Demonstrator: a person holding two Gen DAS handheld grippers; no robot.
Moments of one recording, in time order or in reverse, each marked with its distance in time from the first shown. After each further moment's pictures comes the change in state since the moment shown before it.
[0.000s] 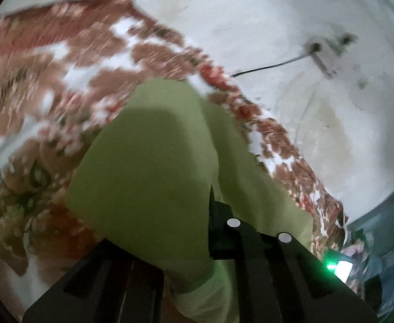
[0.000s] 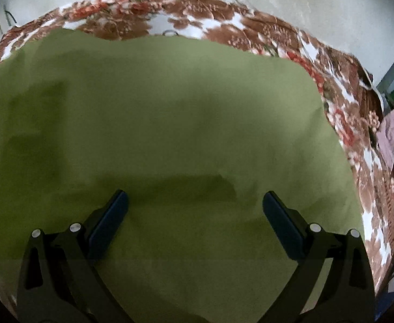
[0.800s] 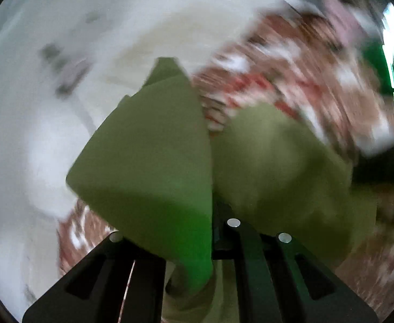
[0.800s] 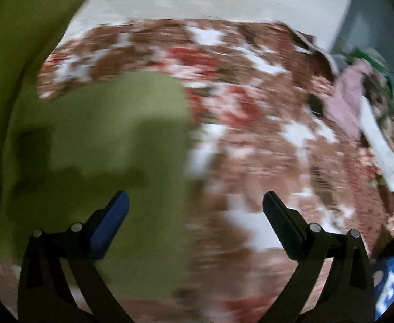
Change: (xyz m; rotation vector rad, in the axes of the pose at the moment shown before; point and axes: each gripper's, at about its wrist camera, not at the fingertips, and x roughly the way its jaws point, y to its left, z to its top) left arm 0.057 -0.355 -0.225 1.504 0.082 0.307; right arm -0.036 -0.309 -0.041 0.216 -0.037 -0.060
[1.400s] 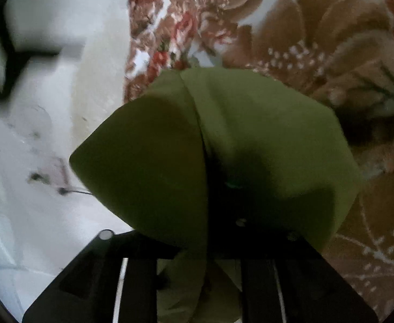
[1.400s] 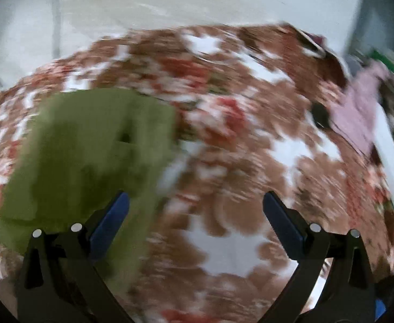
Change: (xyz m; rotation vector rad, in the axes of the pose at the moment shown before) left arm 0.033 -0.195 -0.044 0.632 0.056 0.288; right arm -0.015 -0.026 0.040 -0.098 -0.036 0.245
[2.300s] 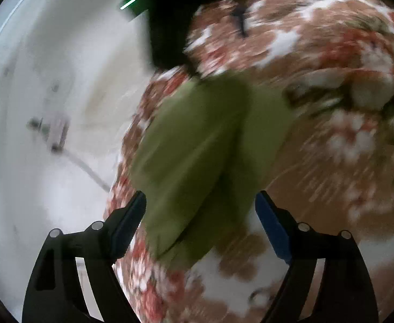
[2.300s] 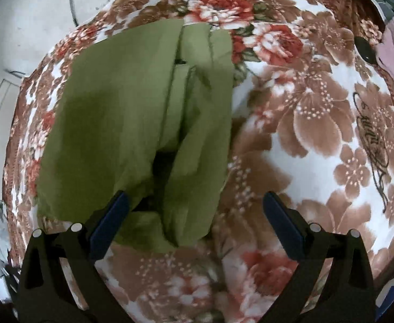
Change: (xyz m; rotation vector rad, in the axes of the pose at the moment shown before) left arm -0.097 0.056 -0.158 -0.340 -0.173 -0.164; right arm 0.016 0.054 -0.063 0.112 0.323 0.181
